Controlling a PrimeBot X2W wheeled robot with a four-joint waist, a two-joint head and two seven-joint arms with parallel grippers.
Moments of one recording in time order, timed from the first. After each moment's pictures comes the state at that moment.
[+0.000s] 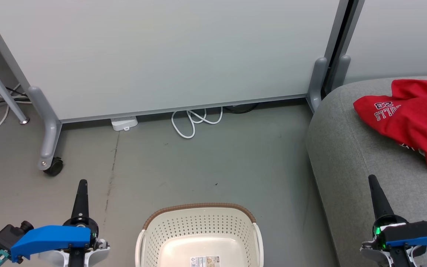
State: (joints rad) left arm -0.08 0.05 0.07 0.26 -1.23 -0.13 0.02; right arm -0.07 -0.05 -0.10 0.24 1.21 0.13 0.02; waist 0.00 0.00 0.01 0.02
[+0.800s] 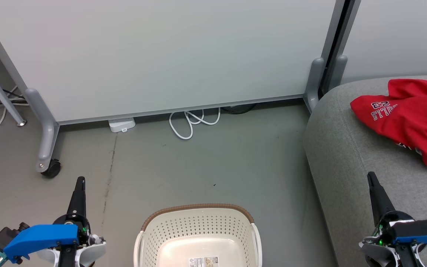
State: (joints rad) left arm -0.09 0.05 0.09 0.26 -1.44 -0.13 0.07; right arm -0.09 -0.05 -0.11 0.24 1.43 0.13 0.07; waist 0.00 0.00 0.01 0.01
